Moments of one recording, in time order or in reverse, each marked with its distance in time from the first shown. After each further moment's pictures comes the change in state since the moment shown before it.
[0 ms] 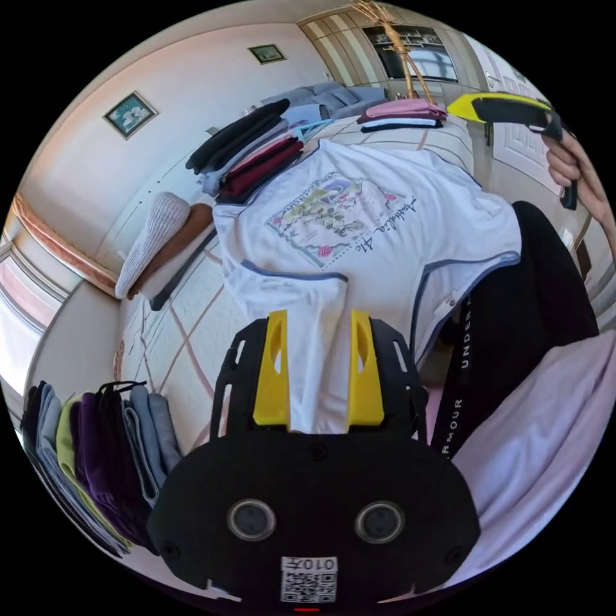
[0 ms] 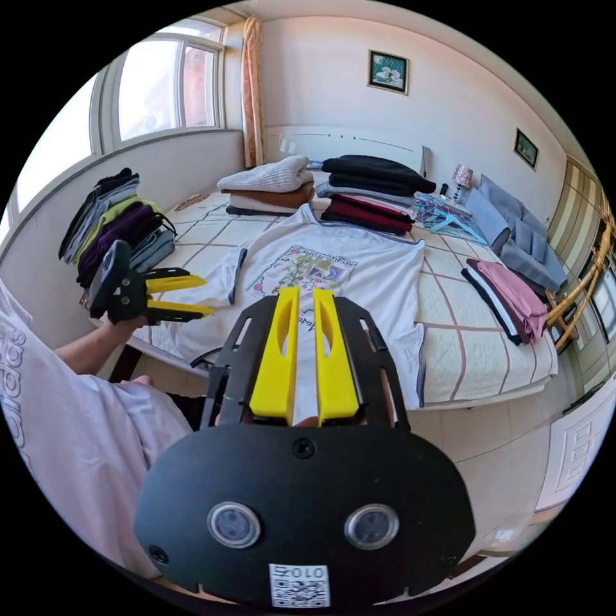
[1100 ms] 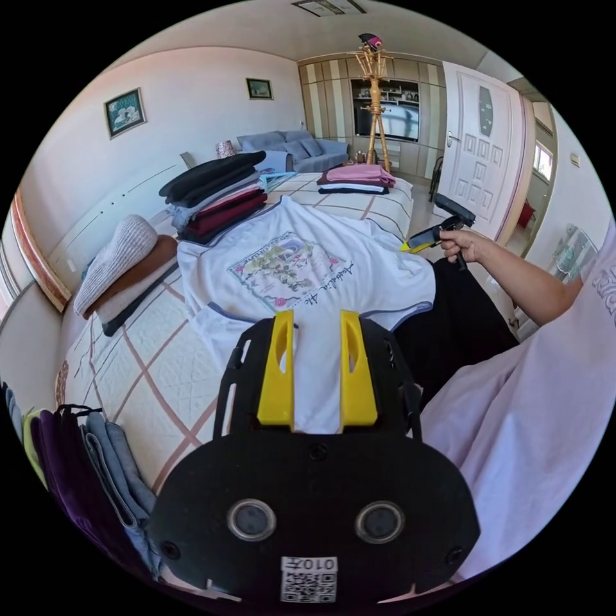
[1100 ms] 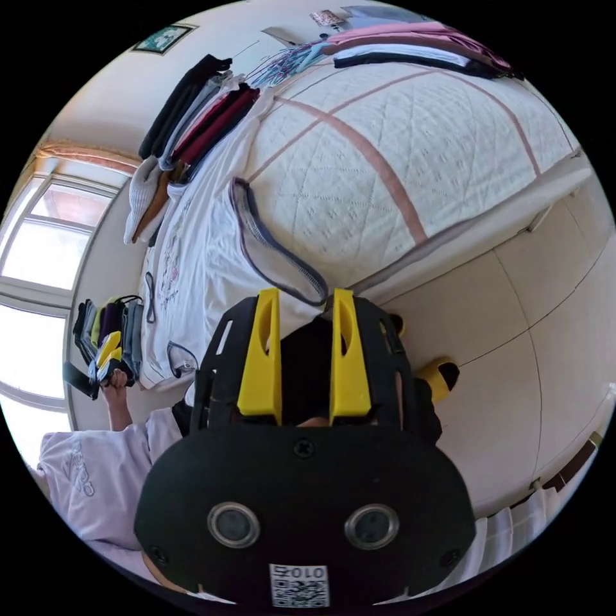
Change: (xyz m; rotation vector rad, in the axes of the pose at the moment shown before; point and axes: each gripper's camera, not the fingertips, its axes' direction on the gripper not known) left arm -0.038 0.002 -0.029 0.225 0.317 -0.027; right arm 0.334 0.042 0.112 -0.364 -0.328 0.657
